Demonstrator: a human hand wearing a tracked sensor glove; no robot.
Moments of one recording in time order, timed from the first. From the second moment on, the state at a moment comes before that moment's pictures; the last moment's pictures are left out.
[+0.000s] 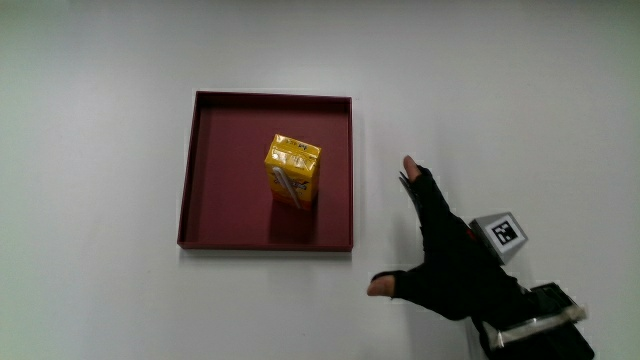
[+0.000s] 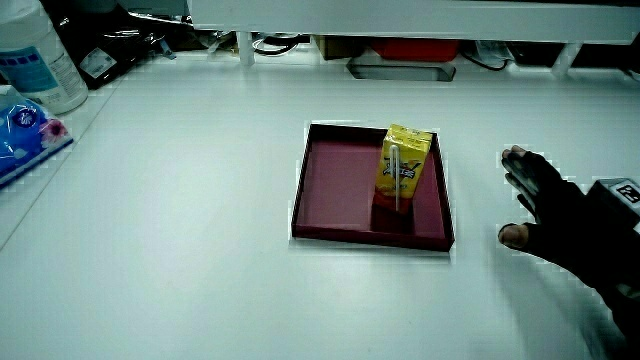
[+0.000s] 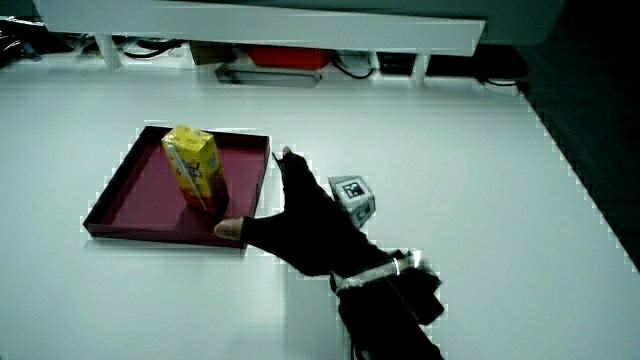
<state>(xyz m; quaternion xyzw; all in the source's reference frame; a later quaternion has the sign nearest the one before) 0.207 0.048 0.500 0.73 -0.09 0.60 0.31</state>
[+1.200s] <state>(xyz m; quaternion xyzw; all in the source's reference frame) 0.105 -0.018 0.531 0.67 -0.11 0.65 0.33</state>
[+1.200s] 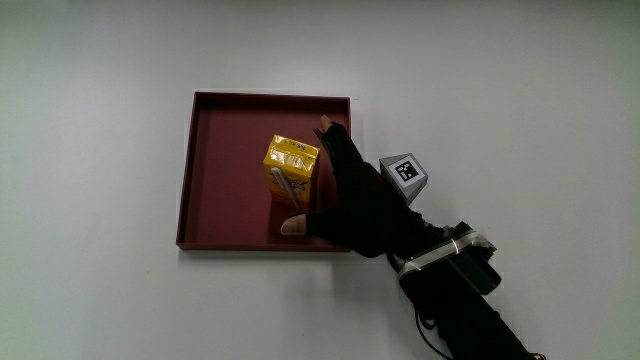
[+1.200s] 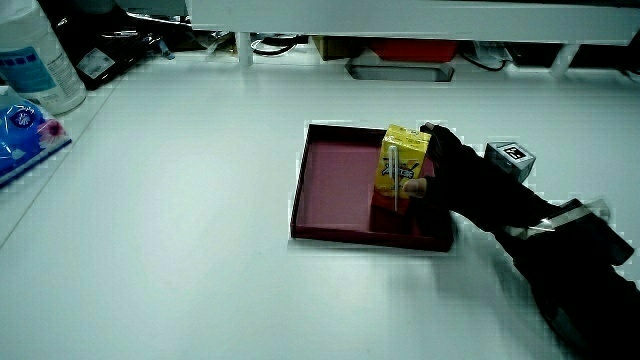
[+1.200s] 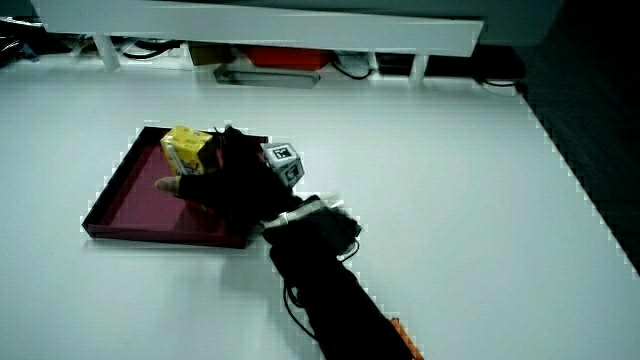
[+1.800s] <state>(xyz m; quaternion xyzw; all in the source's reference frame) 0.115 -0.016 0.547 0.64 -0.06 0.72 0.27</state>
